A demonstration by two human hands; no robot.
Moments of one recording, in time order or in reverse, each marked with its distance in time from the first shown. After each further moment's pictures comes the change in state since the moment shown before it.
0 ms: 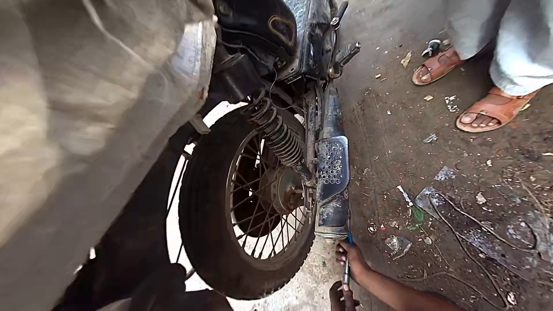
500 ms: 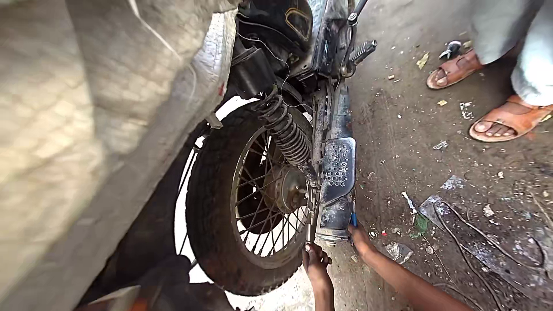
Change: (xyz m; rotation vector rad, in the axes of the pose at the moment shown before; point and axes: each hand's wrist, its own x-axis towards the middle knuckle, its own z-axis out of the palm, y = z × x) left_hand 0.098 0.068 0.007 -0.678 0.117 0.065; right_hand 0.005 -0.074 0.011 -0.386 0.035 -0.282
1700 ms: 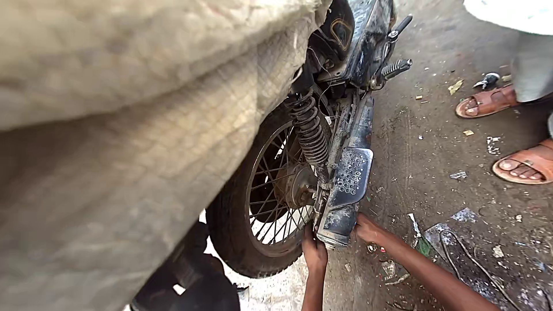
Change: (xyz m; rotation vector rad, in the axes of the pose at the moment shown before) left_hand 0.039 0.000 0.019 0.808 -0.012 0.570; right_hand 0.055 -0.086 -0.033 -1.169 -0.667 -0.437
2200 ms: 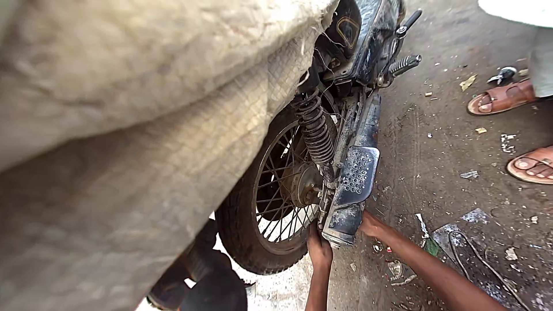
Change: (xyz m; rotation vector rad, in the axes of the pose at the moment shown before) left_hand 0.002 0.007 -0.005 0.037 -0.011 -0.042; right_hand 0.011 -0.005 0.001 -0.008 0.025 0.012
